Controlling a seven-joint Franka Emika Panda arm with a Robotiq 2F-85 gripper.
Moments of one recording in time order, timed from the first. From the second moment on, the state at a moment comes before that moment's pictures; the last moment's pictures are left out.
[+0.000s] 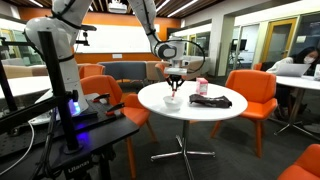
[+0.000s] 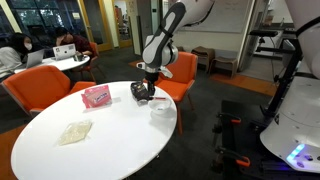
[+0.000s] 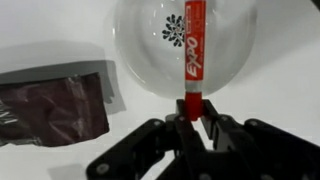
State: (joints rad) arm -0.42 0.57 0.16 -2.04 0.11 2.69 -0.98
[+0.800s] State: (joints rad) arm -0.28 0.40 0.06 -2.08 0.05 2.50 -0.60
